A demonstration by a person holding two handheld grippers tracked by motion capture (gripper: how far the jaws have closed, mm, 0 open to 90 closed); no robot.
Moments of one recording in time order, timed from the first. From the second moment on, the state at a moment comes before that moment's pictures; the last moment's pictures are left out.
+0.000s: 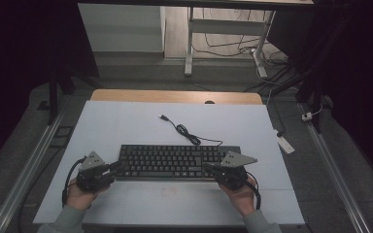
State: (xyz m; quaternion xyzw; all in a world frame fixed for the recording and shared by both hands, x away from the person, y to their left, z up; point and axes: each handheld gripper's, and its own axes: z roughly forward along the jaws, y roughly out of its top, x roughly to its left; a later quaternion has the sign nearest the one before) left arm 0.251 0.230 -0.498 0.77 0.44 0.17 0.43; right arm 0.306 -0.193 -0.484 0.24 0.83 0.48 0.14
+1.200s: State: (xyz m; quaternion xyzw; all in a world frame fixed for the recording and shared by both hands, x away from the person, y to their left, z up) left arm 0.276 0.223 -0.514 0.79 0.46 0.16 0.37; right arm 0.324 -0.138 -0.489 0.22 0.84 0.48 0.12
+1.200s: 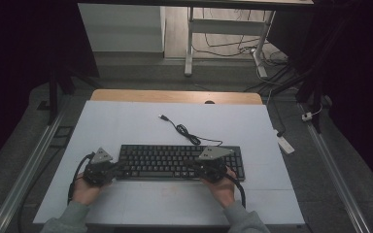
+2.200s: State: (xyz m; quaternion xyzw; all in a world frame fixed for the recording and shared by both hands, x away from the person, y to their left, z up) left arm 0.286 0.223 -0.528 0.80 0.46 0.16 0.34; right arm 0.343 -0.103 -0.496 0.22 0.86 0.45 0.11
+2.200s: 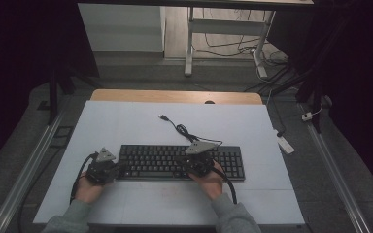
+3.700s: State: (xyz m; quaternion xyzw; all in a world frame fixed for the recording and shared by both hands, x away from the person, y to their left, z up) left arm 0.286 0.221 -0.531 0.80 0.46 0.16 0.34; right arm 0.372 -0.064 -0.512 0.25 0.87 0.41 0.11
